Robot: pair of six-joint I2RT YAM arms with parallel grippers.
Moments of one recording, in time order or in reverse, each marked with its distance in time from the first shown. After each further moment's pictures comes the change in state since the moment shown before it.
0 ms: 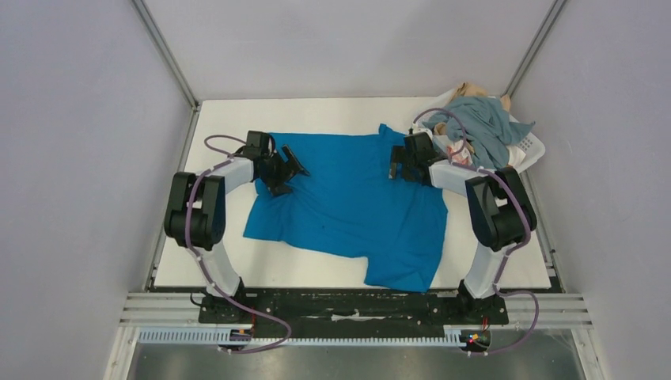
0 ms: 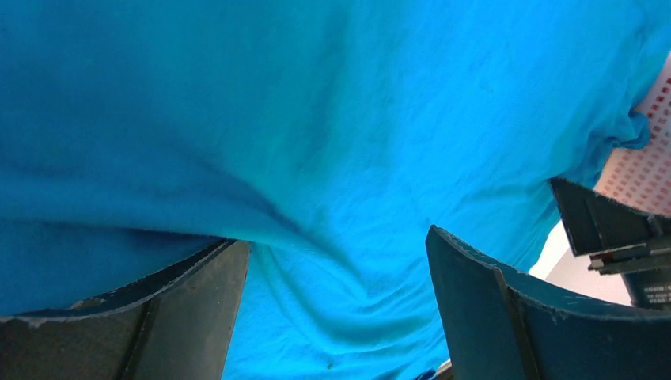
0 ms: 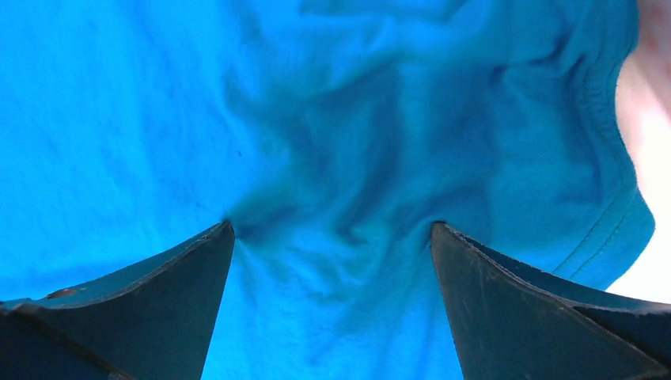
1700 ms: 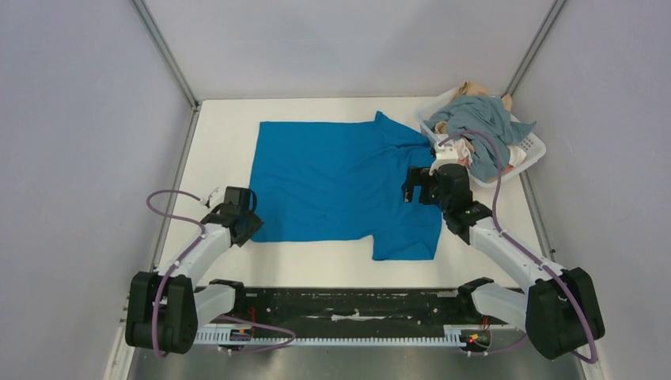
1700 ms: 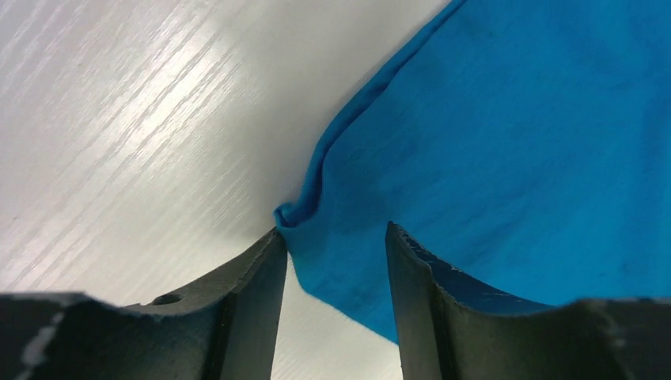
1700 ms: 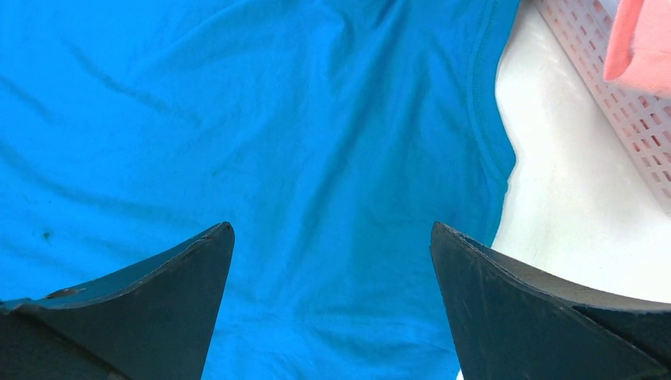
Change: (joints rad) left arm 0.018 -0.711 -0.568 -0.237 -0.630 -0.142; right arm 0.016 -0.694 -0.434 0.112 -0.127 -0.108
